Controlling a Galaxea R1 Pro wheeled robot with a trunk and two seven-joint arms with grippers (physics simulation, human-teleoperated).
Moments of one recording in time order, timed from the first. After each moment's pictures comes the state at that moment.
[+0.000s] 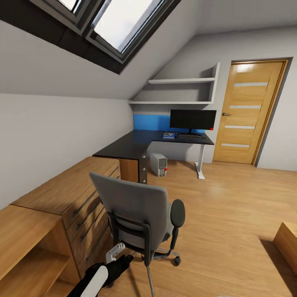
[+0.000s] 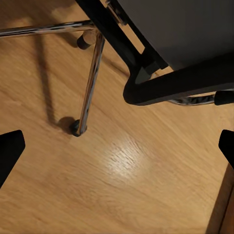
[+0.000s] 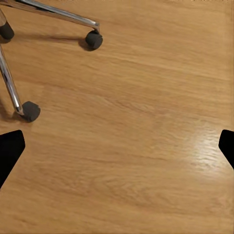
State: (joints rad) left arm -0.34 -0.04 -0.26 -0.78 0.92 0.38 0.23; right arm -0.05 -0.28 0.63 -0.95 -0.64 0.10 -0.38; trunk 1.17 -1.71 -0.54
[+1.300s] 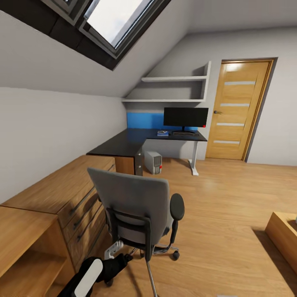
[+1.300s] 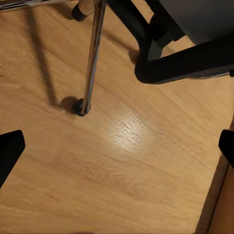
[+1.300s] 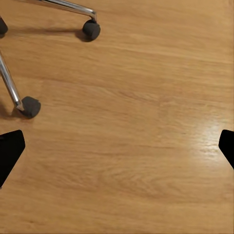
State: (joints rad) left arm -0.35 -0.02 -0.21 -0.82 0.93 0.57 0.23; right arm -0.05 -0.29 0.63 -0.95 -0.65 0.09 -0.38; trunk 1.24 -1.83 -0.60
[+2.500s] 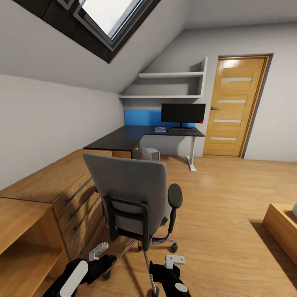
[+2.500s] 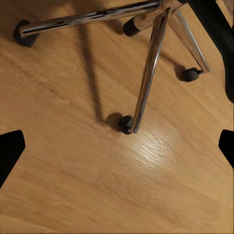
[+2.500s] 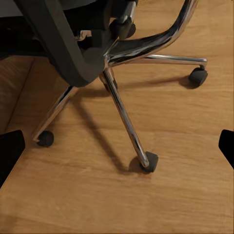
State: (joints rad) left arm -0.36 0.08 -0.19 -0.79 0.92 0.53 0.22; right arm -0.25 0.08 0.64 -0.90 -0.62 0.10 -0.42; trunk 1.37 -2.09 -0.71
